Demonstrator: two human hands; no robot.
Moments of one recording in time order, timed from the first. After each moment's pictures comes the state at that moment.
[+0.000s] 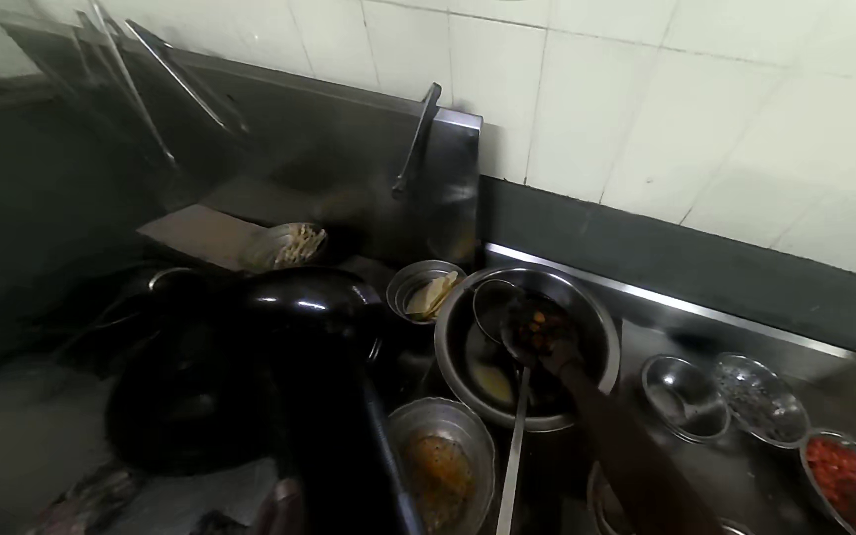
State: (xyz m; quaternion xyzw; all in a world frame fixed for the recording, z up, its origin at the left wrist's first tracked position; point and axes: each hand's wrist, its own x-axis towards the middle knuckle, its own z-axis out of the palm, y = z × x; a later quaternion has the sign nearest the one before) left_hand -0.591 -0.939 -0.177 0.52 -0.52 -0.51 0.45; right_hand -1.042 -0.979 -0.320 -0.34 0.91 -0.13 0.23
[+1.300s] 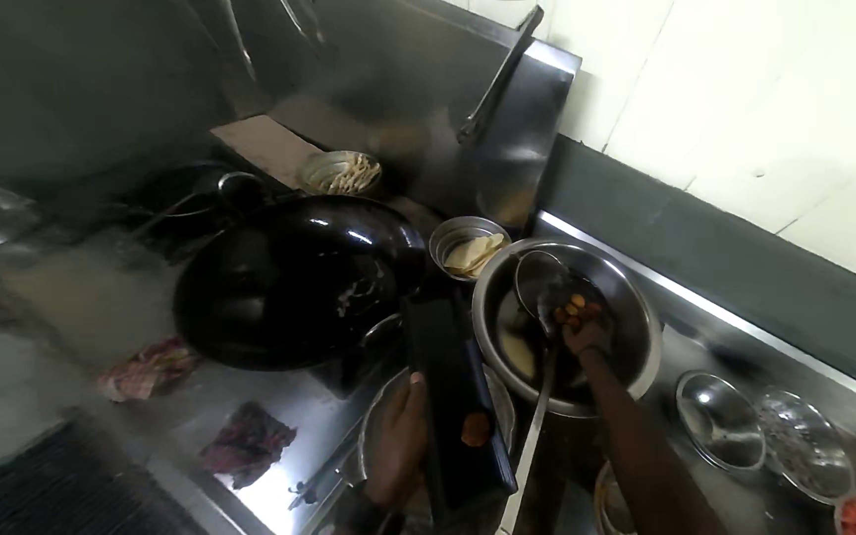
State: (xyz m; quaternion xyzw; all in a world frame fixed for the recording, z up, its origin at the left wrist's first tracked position) left_hand -0.659 -0.973 -0.254 0.53 -0.41 -0.63 0.39; right_hand -1.027 -1.010 -0.327 -0.28 0.94 -0.12 0.17
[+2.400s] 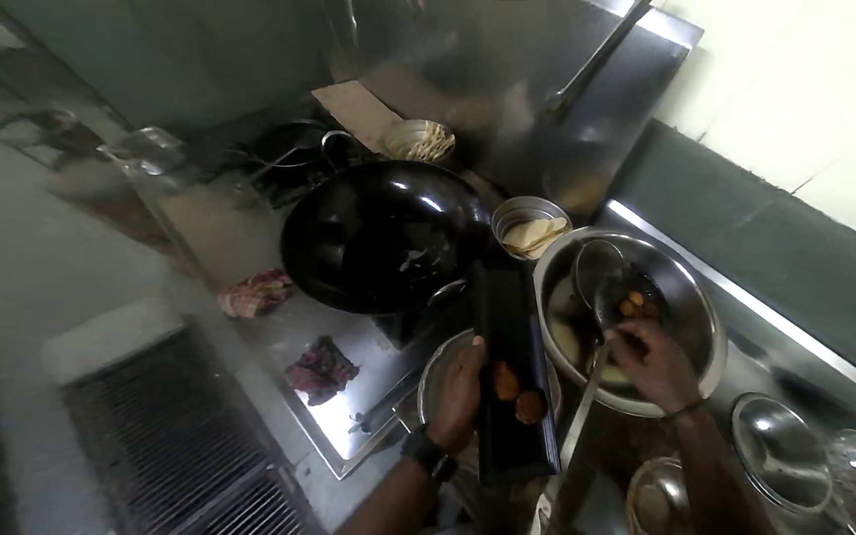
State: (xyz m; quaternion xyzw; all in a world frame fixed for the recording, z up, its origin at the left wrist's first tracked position) left_hand -0.650 -0.973 -0.262 0.49 -0.36 -0.69 0.39; right_hand -0.934 -0.928 -0.191 -0.57 0.78 -0.22 0.15
